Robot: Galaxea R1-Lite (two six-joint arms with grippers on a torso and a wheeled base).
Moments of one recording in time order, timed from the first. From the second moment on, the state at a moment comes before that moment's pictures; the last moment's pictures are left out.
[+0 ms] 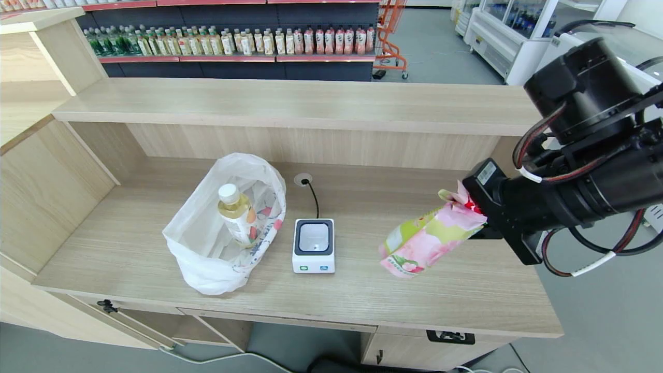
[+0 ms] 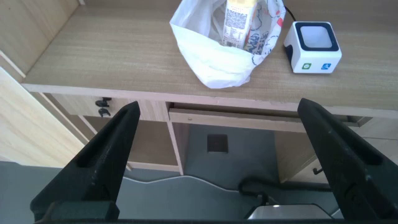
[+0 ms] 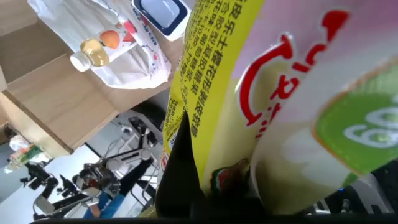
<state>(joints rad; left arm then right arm) 0.00 0.00 0.00 0.00 -0.02 0.00 0.61 1.60 -1.46 0.62 0.04 1.31</state>
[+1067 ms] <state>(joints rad) 0.00 0.00 0.00 0.00 -0.02 0.00 0.54 1.92 -1.84 0.67 0.12 1.62</state>
